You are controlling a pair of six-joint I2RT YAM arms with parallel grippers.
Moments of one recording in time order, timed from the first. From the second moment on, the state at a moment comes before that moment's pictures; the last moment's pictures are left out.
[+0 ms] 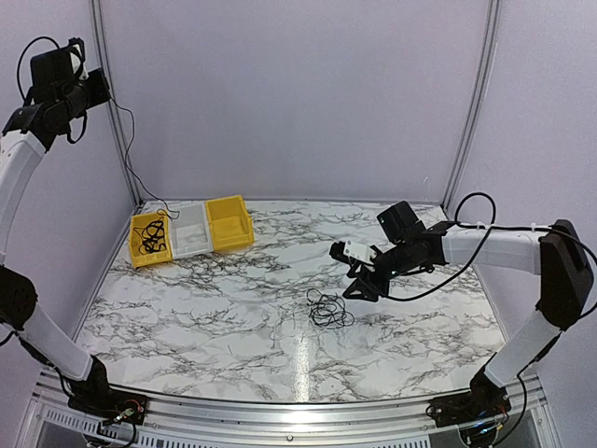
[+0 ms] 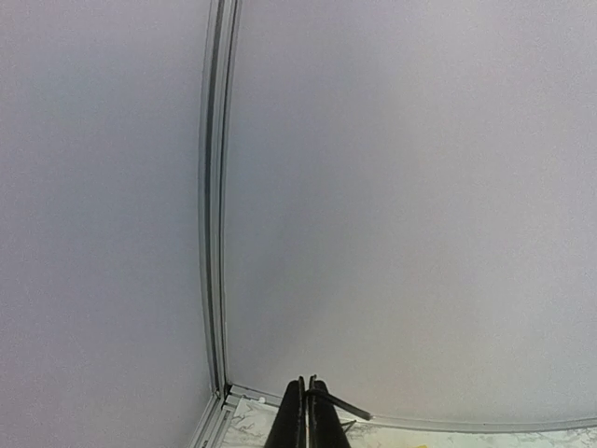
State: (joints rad) left arm -0.06 1.51 1.96 -0.49 -0.24 -0.14; right arm 0.57 1.57 1.01 -0.41 -0.42 -0.63
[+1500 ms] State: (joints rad) left arm 0.08 1.65 1.53 -0.37 -0.08 -0.18; right arm 0.57 1.69 1.01 -0.43 -0.42 -0.66
